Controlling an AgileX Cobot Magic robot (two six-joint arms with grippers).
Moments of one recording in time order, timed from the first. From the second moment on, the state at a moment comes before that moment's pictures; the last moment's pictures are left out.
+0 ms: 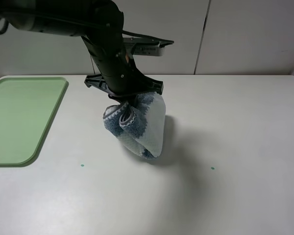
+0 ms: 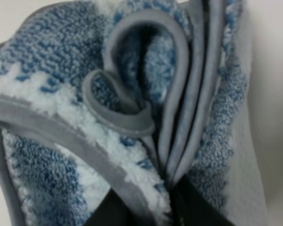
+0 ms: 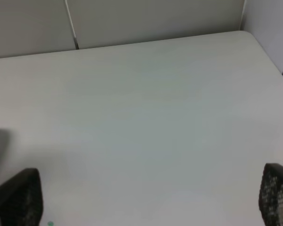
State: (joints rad) left arm -0.72 1.89 -1.39 0.16 0.69 -0.57; right arm -0.17 -0.01 -0.50 0.12 1.03 -0.07
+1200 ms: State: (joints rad) left arm -0.30 1.67 -1.38 0.24 0.94 -0.24; right arm -0.17 -0.01 -0.50 0.12 1.03 -0.07
